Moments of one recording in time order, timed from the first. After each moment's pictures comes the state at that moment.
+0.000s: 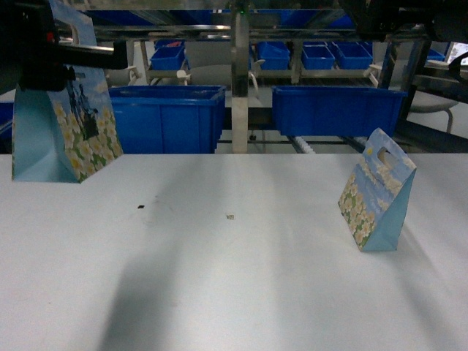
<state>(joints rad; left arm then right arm) -0.30 1.52 0.62 0.91 -0.40 0.11 0.13 1.87 1.09 0.86 -0.33 0.08</state>
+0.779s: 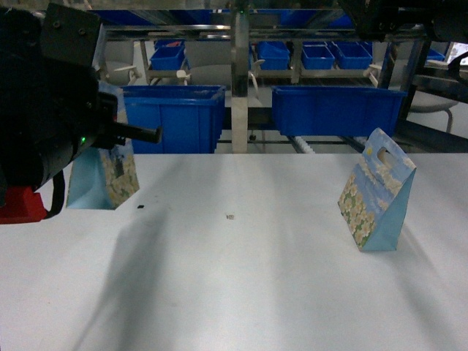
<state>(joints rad) -0.22 1.95 0.83 0.99 -0.38 0.21 0.13 1.87 1.09 0.86 -0.33 0.08</state>
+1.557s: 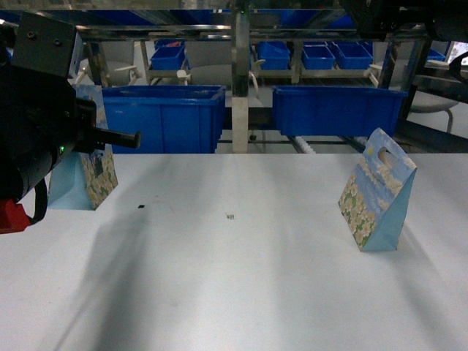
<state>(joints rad) -0.17 1.99 0.81 1.12 -0.36 0.25 0.12 1.87 1.09 0.86 -0.33 0.08</state>
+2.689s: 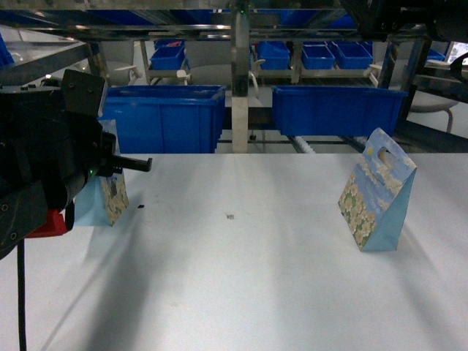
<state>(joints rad) -0.13 2.23 1.00 1.05 -0.33 0.21 0.12 1.87 1.09 0.86 -0.33 0.08</state>
